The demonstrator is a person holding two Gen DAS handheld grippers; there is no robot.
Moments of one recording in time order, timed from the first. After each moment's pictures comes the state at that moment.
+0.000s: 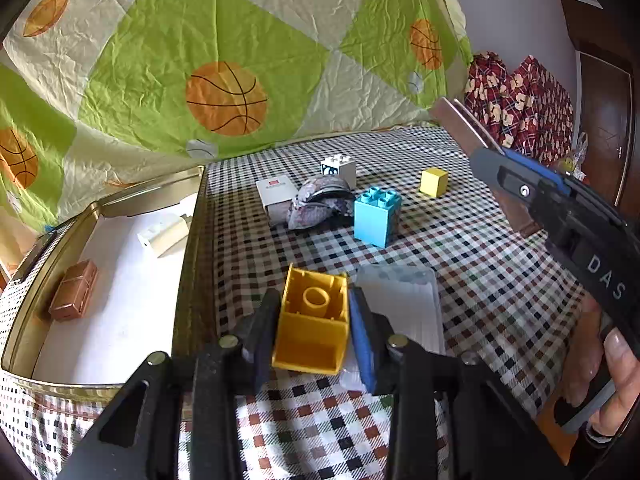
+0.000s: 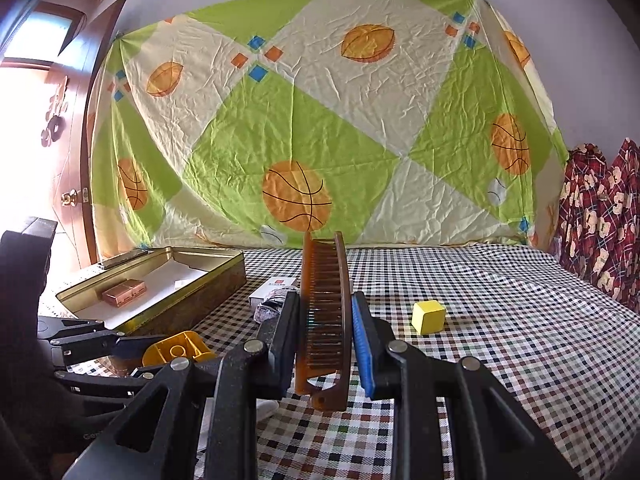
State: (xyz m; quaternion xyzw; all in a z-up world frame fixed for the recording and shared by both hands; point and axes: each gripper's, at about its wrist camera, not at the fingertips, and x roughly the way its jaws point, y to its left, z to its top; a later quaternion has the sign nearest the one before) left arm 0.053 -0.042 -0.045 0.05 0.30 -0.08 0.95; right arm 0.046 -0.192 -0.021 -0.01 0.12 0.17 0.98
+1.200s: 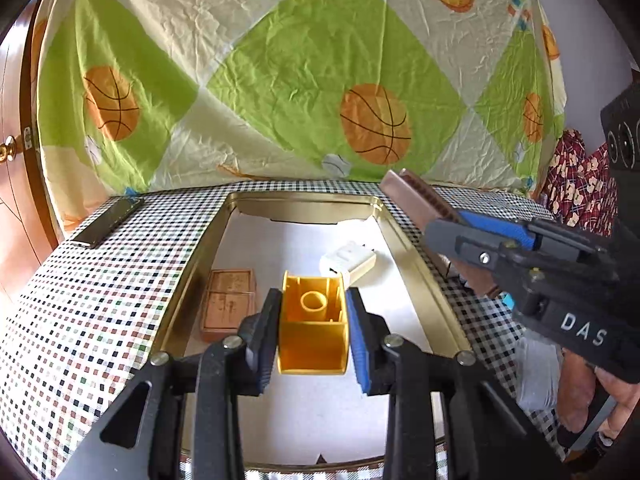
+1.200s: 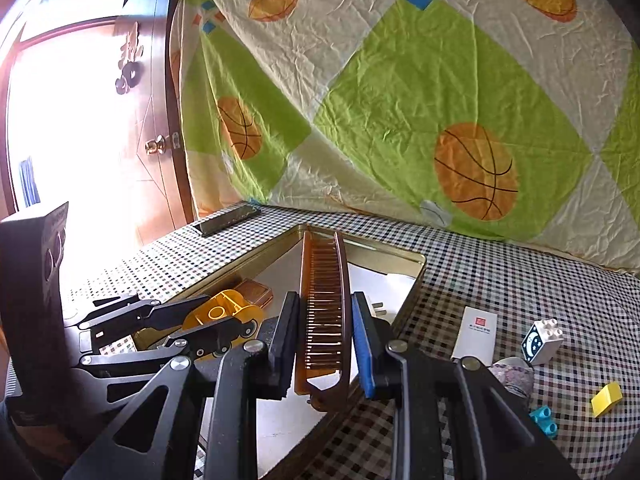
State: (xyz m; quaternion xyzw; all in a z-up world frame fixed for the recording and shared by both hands) left arm 0.067 0.116 -0.014 -0.05 0.28 0.03 0.96; right arm 0.121 -0.001 0.010 -0.07 0.24 0.36 0.90
